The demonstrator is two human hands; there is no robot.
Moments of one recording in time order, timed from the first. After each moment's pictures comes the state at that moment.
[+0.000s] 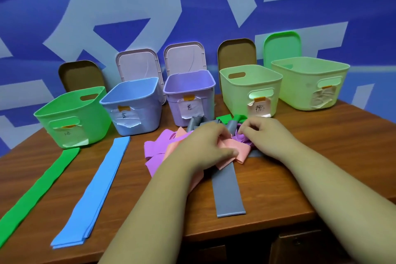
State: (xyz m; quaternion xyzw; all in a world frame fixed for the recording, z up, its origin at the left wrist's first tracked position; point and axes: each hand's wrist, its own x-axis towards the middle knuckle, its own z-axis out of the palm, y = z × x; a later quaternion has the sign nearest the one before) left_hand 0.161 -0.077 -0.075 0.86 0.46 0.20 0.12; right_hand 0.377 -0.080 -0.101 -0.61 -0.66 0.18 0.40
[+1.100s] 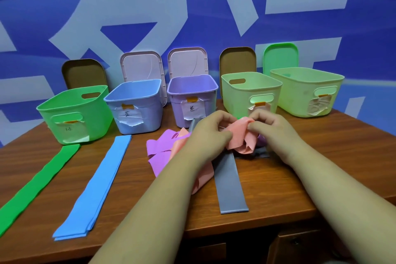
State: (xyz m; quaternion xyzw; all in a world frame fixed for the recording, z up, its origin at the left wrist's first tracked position) left_hand 0.172 -0.084 -0.071 0.75 0.42 0.40 0.32; right_hand 0.375 -0.096 -0.089 -0.49 -0.62 0.30 0.54
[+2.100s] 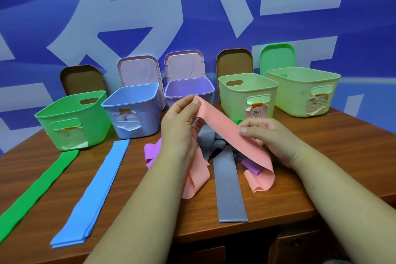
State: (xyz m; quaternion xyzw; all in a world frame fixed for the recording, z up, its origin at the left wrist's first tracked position) left_hand 0.156 -0.075 -0.053 0.38 0.28 0.68 0.56; right_hand 0.374 -0.113 -0.081 -0.42 -0.63 0.44 0.48
